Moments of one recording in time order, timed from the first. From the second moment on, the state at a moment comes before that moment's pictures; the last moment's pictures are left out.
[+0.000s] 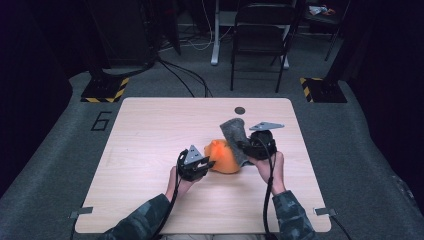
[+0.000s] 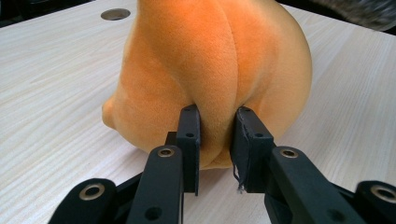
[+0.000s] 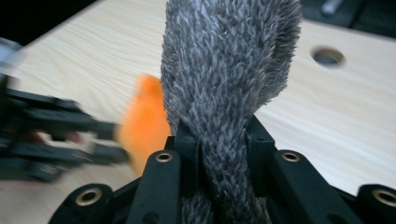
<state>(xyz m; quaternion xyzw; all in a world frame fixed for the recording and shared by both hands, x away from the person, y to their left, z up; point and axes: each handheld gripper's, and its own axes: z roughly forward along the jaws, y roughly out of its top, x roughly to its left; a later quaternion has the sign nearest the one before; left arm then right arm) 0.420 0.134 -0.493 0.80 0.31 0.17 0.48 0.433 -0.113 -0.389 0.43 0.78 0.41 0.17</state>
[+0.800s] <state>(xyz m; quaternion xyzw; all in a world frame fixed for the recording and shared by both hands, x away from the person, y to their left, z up) 0.417 0.133 -0.494 0.81 0.30 0.17 0.48 0.450 -0.109 -0.431 0.44 0.82 0.30 0.20</state>
